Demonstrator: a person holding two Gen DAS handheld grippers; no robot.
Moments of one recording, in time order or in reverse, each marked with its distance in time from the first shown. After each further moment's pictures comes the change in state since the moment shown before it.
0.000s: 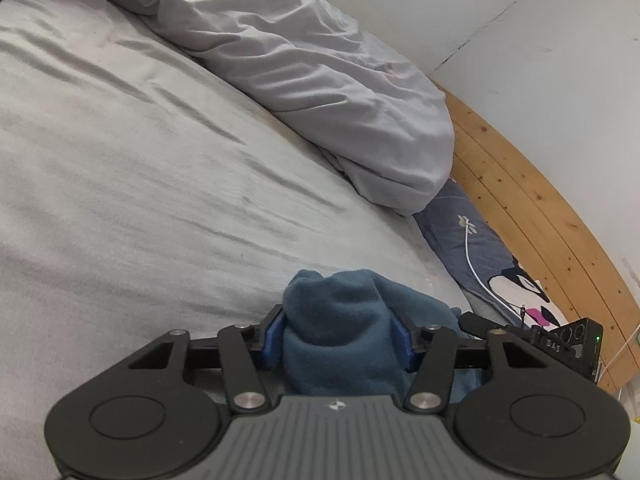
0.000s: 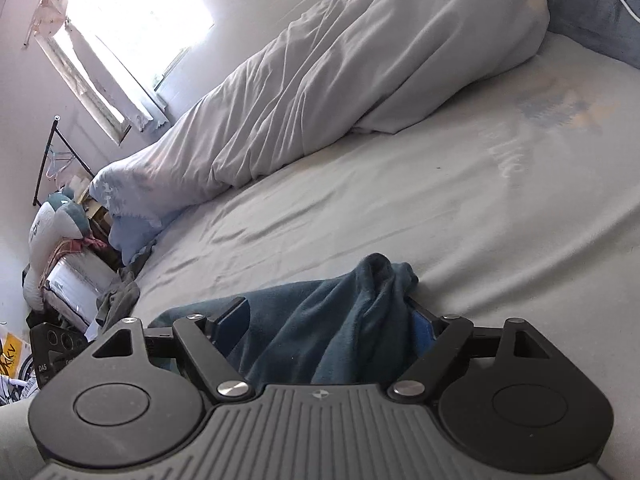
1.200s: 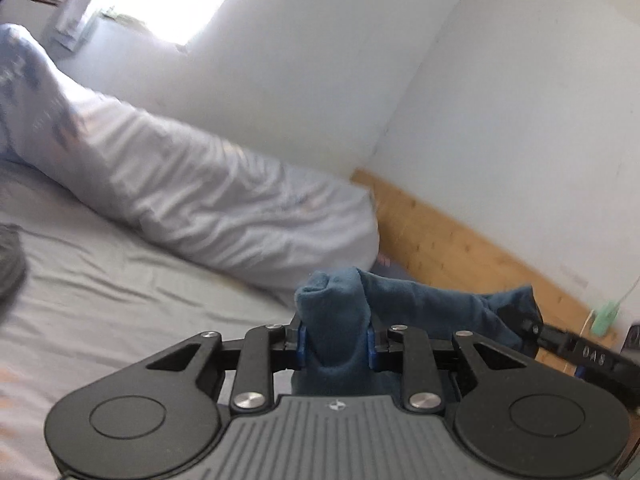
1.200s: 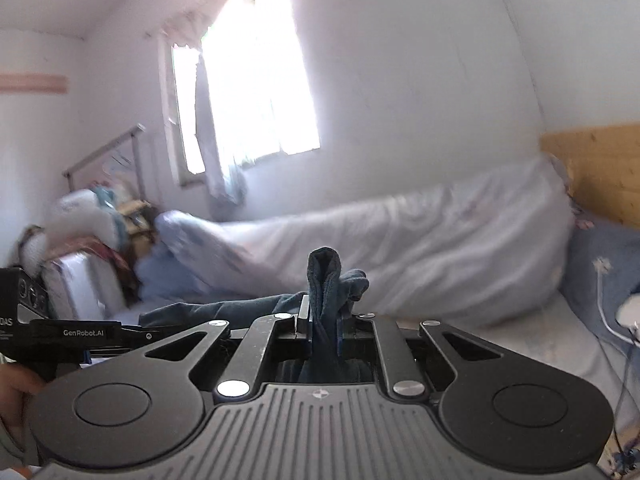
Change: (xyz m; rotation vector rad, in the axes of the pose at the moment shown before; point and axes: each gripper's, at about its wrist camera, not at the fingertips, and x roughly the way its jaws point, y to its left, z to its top) left arm -0.289 -0.198 -0.005 0.255 -0.303 0.052; right arm -0.236 0.306 -0.065 -0.460 -0.413 -0.049
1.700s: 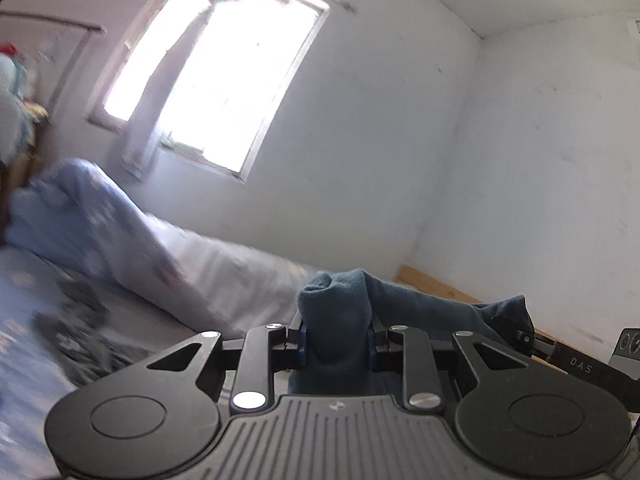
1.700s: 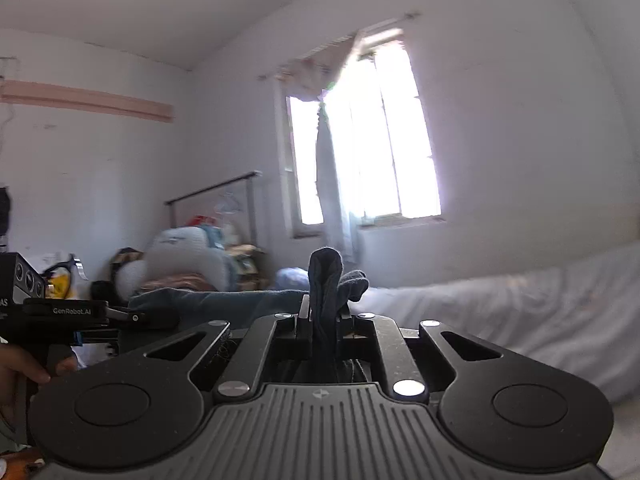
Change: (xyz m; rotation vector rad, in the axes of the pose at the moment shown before) left arm -0.241 -0.017 0.094 0.106 -0.252 0.190; right arm -0.029 0.188 0.079 -0.115 -0.132 0.281
